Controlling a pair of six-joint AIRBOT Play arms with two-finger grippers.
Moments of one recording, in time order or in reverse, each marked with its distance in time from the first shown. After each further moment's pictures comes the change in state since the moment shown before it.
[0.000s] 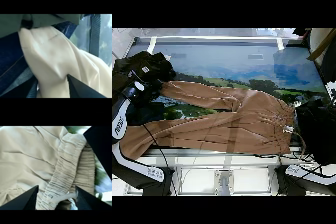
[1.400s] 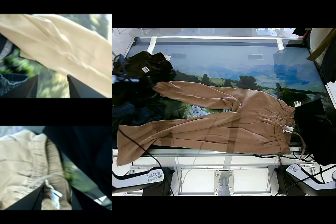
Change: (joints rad) left arm 0.051 0.331 -0.003 -0.097 -0.454 0.448; right arm -0.214 0.163 -0.019 -0.093 0.067 0.064
